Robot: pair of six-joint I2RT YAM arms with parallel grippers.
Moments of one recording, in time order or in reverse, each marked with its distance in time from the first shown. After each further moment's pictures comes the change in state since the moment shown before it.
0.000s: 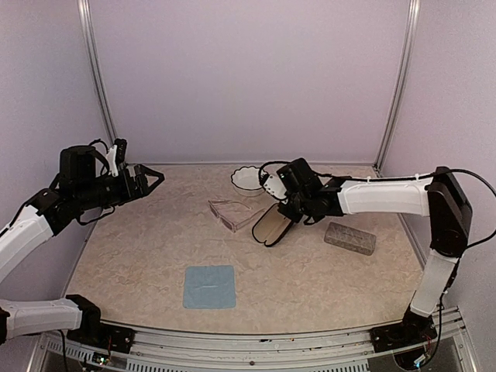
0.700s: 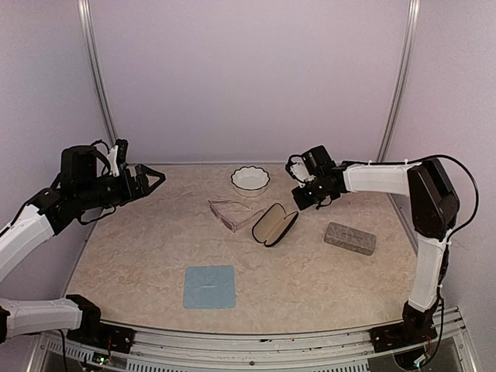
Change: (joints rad) left arm 0.000 0.008 0.000 0.006 0.012 -0.011; right arm -0.285 0.158 0.142 -0.092 -0.456 0.385
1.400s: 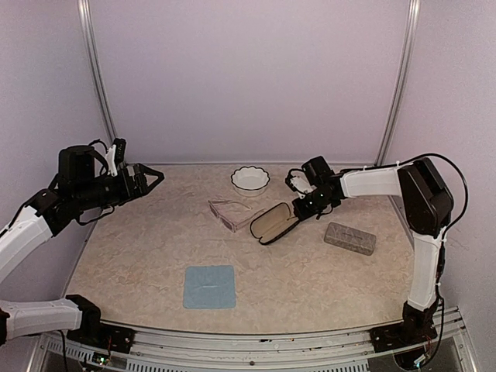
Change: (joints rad) left arm 0.000 -0.017 -0.001 -0.002 0.000 -0.008; right arm -0.021 0.056 -0.038 -0.002 -0.124 0.026
